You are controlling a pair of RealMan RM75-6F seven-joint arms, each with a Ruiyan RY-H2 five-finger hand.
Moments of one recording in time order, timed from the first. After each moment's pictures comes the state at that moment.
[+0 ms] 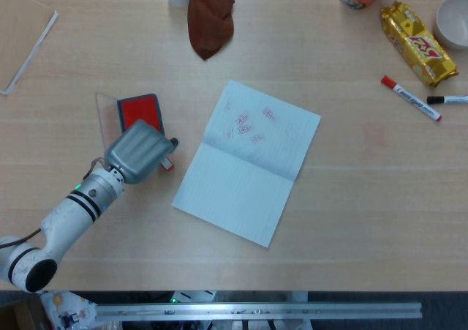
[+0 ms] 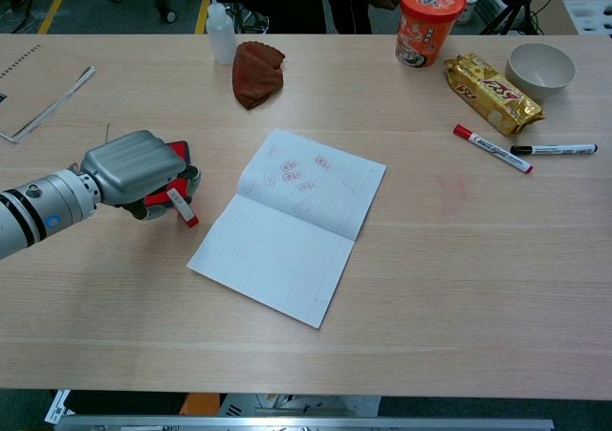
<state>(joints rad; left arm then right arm) -0.65 -1.44 0.01 -1.51 1.35 0.84 0.55 0.18 -1.00 0.09 -1.61 -1.48 1.37 0.10</state>
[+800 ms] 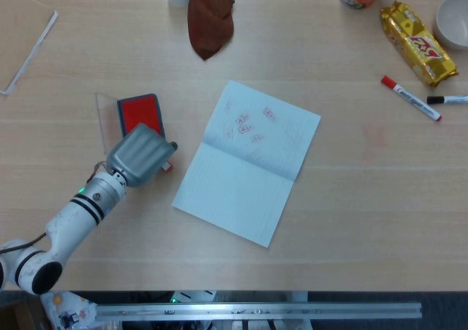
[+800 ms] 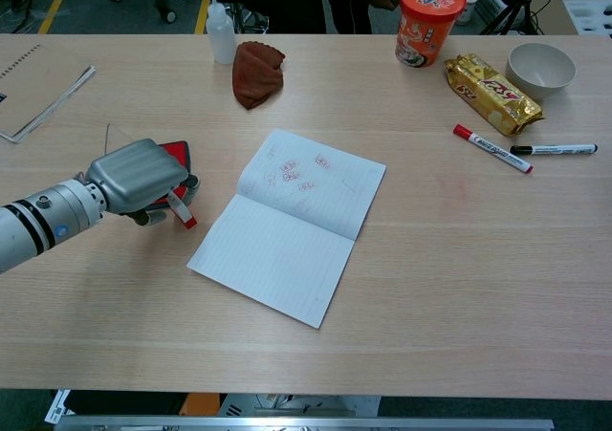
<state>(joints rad) -0.65 -1.49 0.04 -1.47 1.33 0.87 0.59 0.18 -1.00 0.09 -1.61 -1.47 1.36 0.10</state>
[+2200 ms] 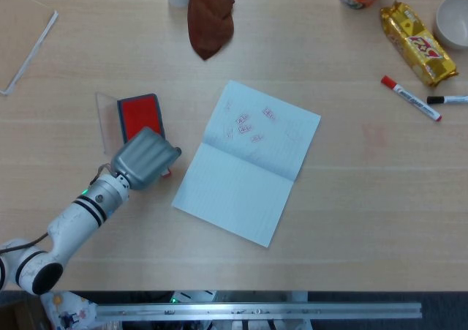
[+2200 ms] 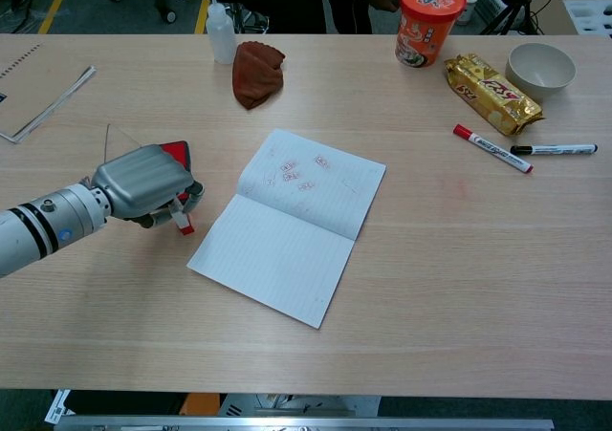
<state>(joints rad) -0.66 -1.49 0.06 -1.46 1.36 0.87 0.54 0.17 -0.99 0.08 -1.61 -1.47 1.36 0.11</state>
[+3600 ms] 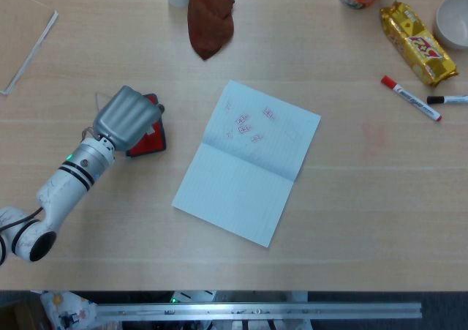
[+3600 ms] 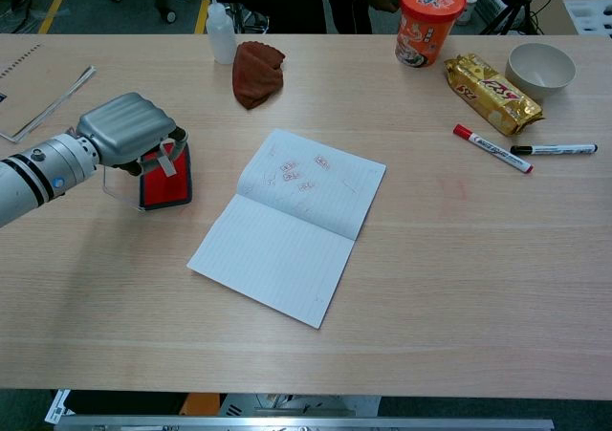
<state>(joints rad) -0.70 -1.53 0.00 -1.23 1.40 0.89 0.38 0.17 -0.98 0.08 -1.63 -1.46 1.36 0.09</state>
